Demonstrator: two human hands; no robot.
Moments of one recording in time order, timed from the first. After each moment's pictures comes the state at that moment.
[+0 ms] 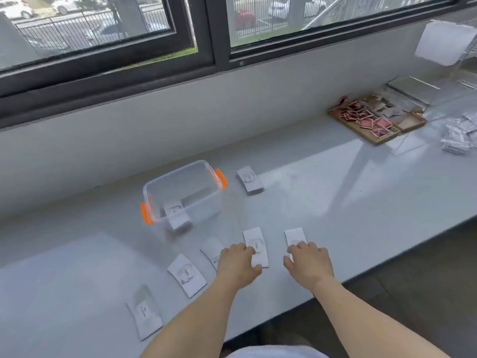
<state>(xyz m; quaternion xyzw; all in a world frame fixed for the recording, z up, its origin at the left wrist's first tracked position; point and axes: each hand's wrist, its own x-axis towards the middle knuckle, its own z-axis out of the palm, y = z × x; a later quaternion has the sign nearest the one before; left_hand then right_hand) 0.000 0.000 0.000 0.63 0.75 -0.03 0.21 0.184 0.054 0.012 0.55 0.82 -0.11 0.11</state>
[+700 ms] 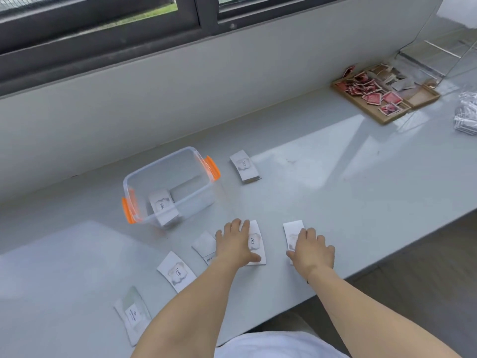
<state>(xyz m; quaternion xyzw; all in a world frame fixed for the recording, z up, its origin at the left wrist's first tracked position) -0.012 0.055 -0.021 0.60 0.75 -0.07 0.26 0.177 0.086 -0.016 0.66 0.72 -0.15 0.19</state>
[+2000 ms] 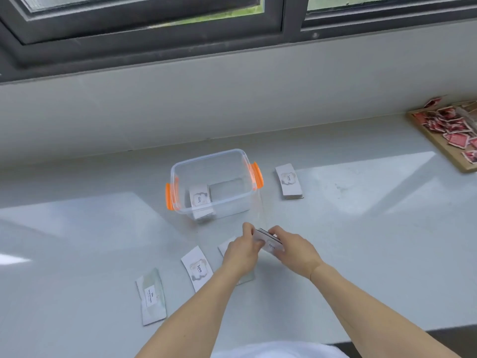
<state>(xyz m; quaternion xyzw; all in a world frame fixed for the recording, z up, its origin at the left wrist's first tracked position) -0.052 0.044 -0.015 0.42 0.82 0.19 0.34 0.085 0.134 0.010 0.39 0.84 -0.37 0.09</state>
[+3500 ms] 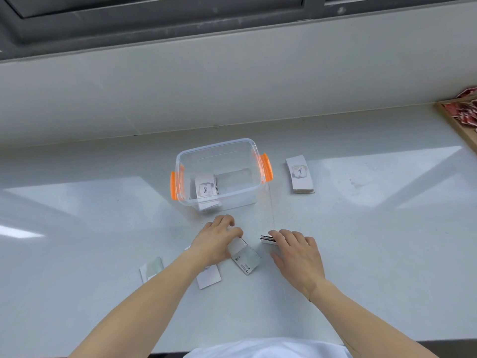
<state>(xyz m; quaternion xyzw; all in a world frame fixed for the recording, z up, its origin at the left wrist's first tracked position) -0.134 0.010 -0.022 0.64 0.74 -0.06 0.19 0.090 0.109 -0.032 0.34 0.93 -0.12 0.04</state>
